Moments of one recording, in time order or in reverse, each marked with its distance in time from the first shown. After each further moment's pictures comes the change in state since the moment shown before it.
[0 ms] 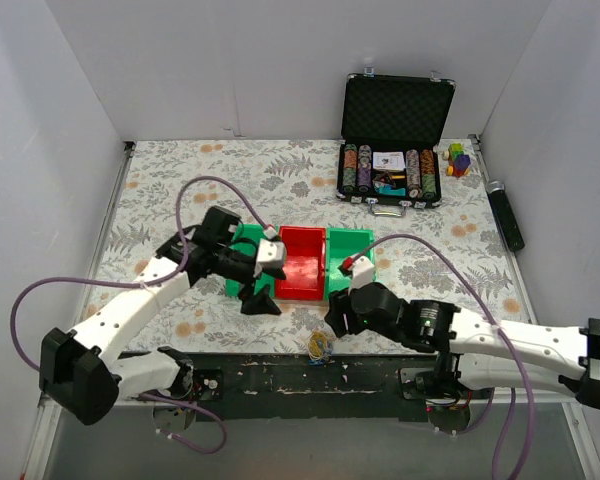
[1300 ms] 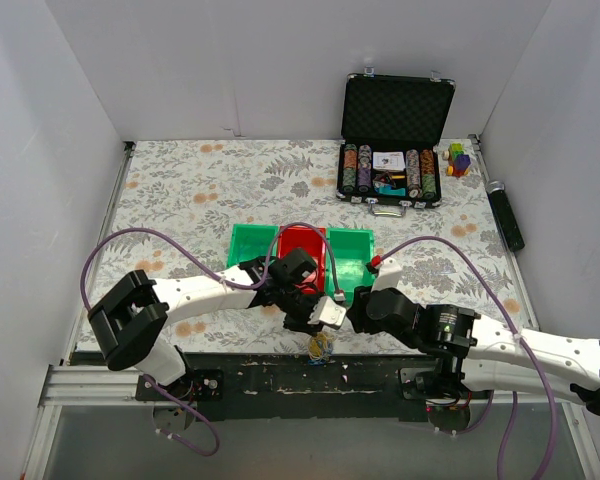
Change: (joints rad) left arm -0.556 0.359 -0.090 0.340 -0.335 0.058; right arm 0.005 -0.220 -0.059 -0.191 0.157 0.212
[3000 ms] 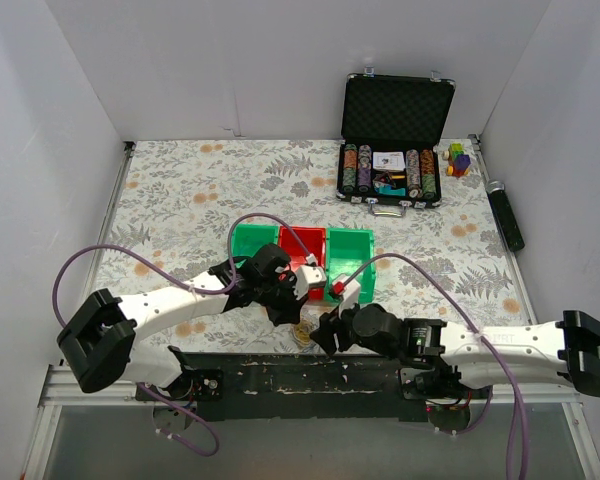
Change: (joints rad) left arm 0.107 -0.186 -0.137 0.060 -0.199 -0.634; right arm 0.113 0.166 -0.184 0.605 -0.180 -0.269
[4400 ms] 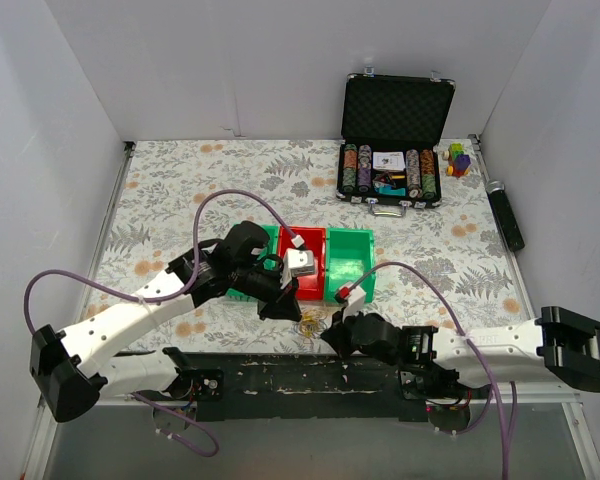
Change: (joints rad) left arm 0.036 -0.213 0.208 -0.271 0.289 -0.023; right arm 0.007 0.126 -0.119 0.186 0.041 0.124
